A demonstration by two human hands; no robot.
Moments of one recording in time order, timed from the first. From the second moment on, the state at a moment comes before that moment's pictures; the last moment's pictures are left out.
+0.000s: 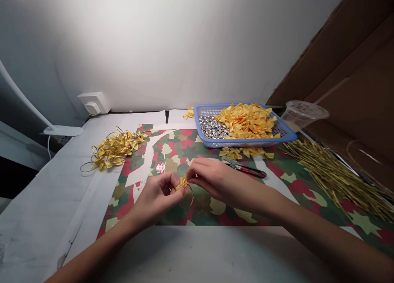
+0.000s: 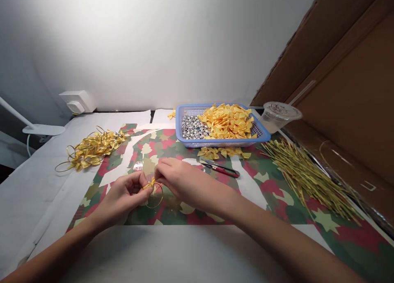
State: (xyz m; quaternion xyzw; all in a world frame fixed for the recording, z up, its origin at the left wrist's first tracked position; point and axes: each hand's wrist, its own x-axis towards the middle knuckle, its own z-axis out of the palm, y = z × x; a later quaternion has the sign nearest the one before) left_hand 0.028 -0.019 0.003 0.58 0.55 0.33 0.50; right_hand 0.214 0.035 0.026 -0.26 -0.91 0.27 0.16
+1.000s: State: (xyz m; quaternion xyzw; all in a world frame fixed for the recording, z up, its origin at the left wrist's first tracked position) left_hand 0.032 -0.023 0.005 0.63 0.55 0.32 0.44; right_hand 0.217 0.029 0.029 -0.24 -0.94 0.20 0.14
